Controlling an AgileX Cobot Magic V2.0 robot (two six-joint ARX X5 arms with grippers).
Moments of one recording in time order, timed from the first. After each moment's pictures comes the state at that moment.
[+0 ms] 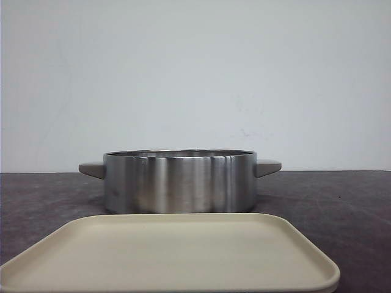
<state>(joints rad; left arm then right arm) -0.56 0.66 1.01 -0.78 -0.13 -0.15 0.04 0.00 0.02 -0.17 -0.05 -0.07</state>
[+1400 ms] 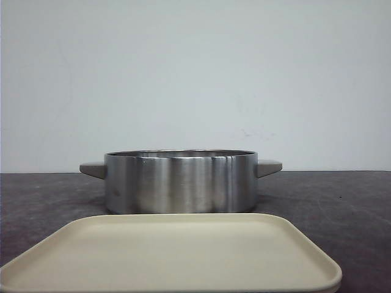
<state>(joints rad) 0.08 0.02 0.07 -0.06 0.03 -0.14 0.04 0.00 0.02 -0.17 -0.05 -0.07</state>
